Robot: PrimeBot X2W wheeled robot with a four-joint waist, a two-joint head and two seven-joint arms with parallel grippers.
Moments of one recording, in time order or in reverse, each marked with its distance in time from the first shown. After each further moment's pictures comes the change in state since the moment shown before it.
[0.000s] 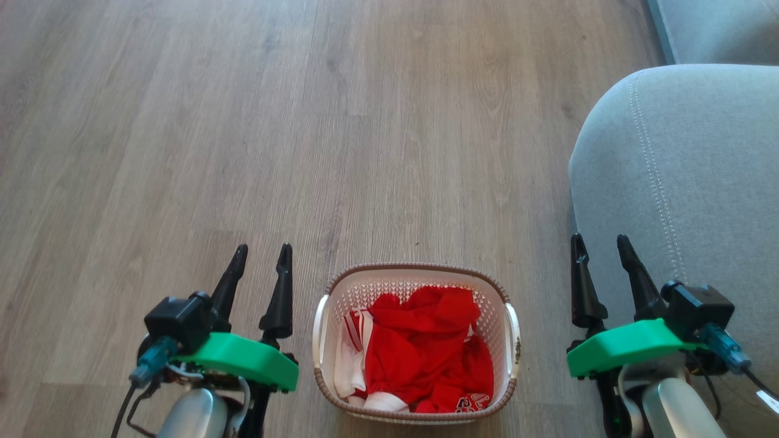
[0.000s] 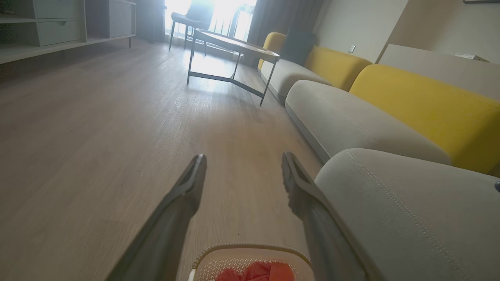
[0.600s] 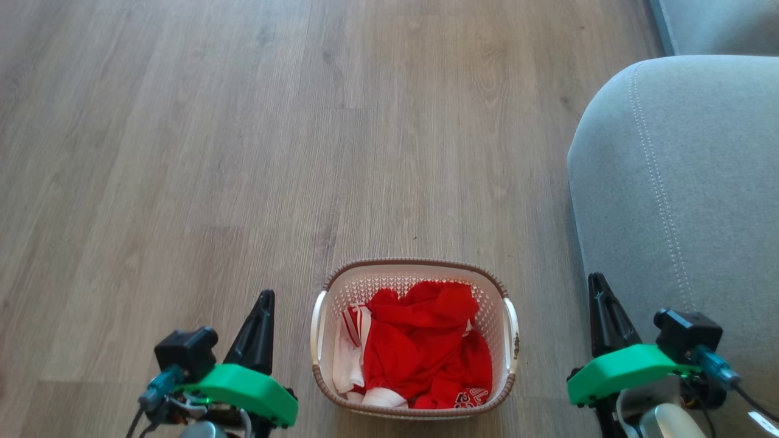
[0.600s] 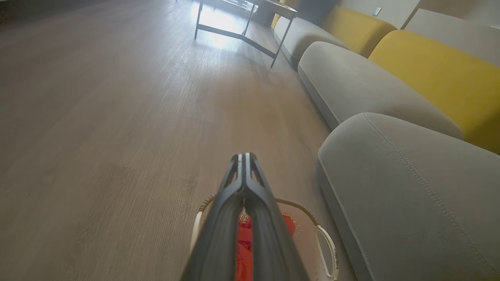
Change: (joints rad) left arm 0.055 0.002 -0.004 0.094 -0.020 -0.007 0.008; right arm 0.043 0.001 -0.001 0.086 0.023 0.000 0.007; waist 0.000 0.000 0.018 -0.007
